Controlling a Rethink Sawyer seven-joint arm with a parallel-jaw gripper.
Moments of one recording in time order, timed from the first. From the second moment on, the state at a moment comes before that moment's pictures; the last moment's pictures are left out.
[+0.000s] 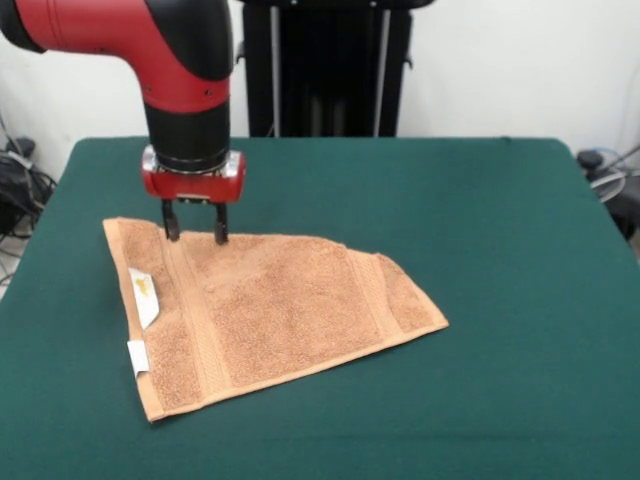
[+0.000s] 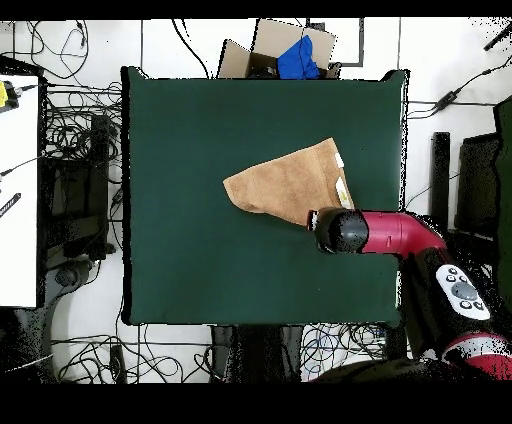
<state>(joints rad) -0.72 -0.51 0.30 1.65 -0.59 0.53 1.71</state>
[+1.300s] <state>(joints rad) -0.66 -0.43 0.30 1.45 -0.55 0.53 1.71</state>
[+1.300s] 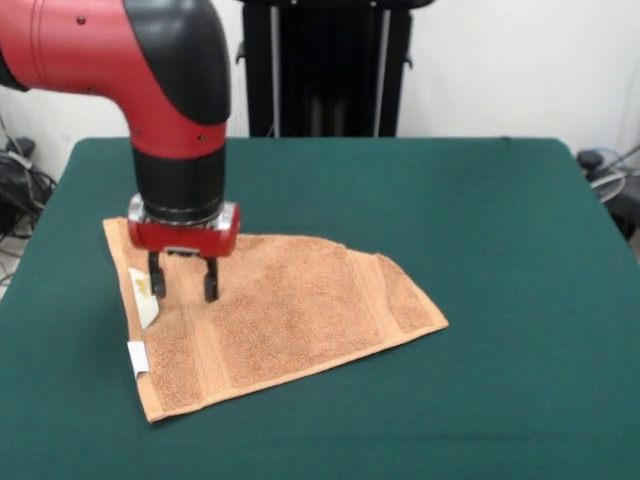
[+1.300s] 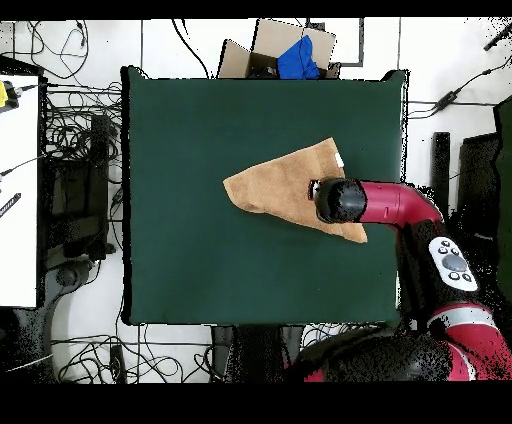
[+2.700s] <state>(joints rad) -0.60 -0.29 0.31 1.15 -0.51 0.62 1.71</state>
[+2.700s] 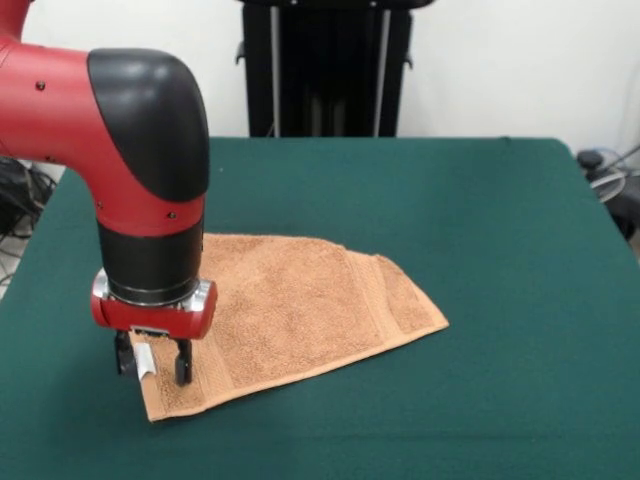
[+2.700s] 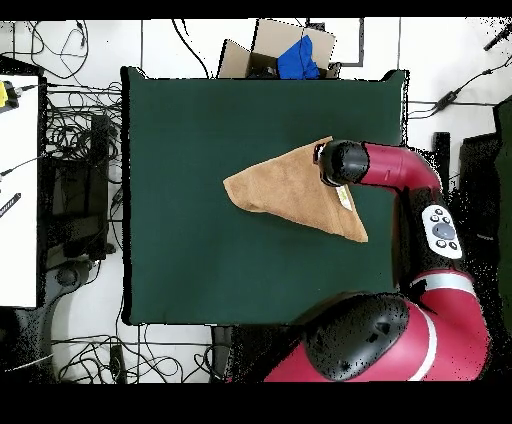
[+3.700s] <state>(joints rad) -0.59 -0.26 0.31 1.09 -0.51 0.62 1.71</state>
